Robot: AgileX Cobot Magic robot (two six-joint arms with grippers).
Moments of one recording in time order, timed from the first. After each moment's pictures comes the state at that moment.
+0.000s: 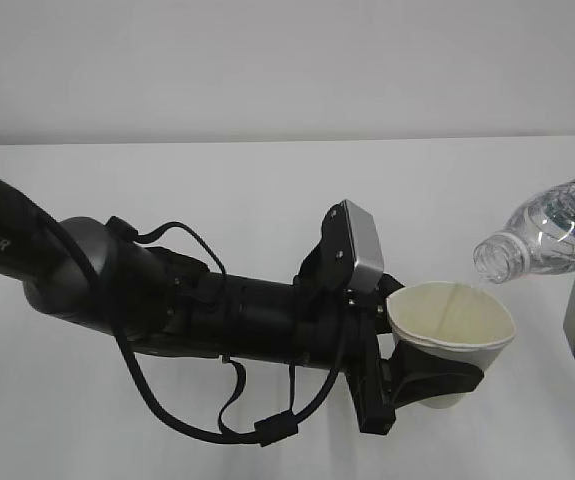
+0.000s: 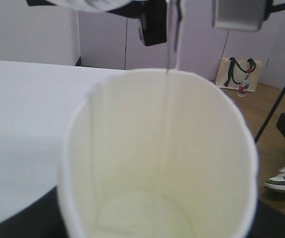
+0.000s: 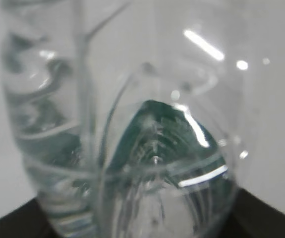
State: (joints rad) left arm -0.79 2.16 -1.07 1.01 -1.03 -0.57; right arm 0.11 1.24 -0.27 -0.08 -0.72 -1.56
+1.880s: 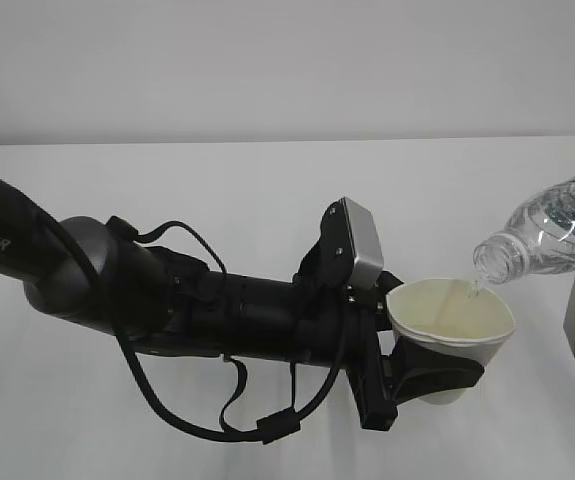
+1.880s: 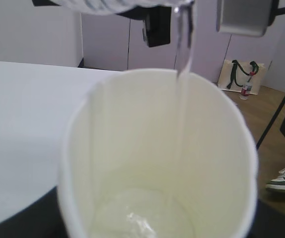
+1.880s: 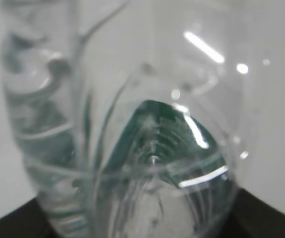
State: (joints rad) left arm -0.79 2.16 -1.07 0.99 -1.03 -0.57; right arm 0.11 1.24 -0.27 -0.08 -0.73 -1.58
